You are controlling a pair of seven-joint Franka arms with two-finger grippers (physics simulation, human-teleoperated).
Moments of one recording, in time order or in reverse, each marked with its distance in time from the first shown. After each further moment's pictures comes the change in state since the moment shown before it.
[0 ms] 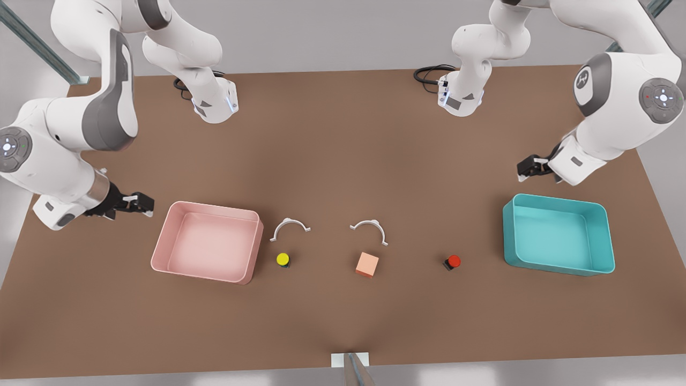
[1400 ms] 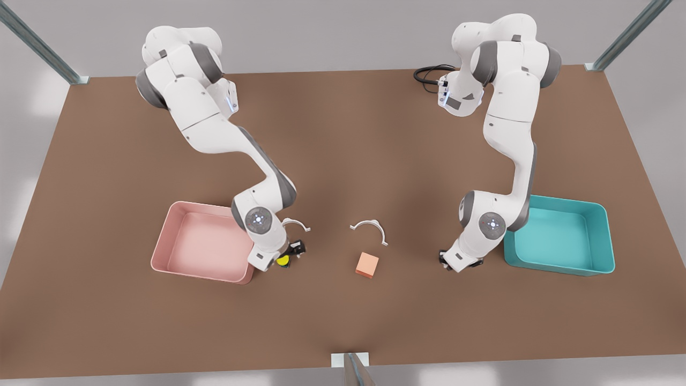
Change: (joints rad) left arm -0.168 0.601 0.027 -0.204 0.005 0.986 -0.027; right arm 0.359 0.545 0.087 -0.152 -0.128 0.793 0.356
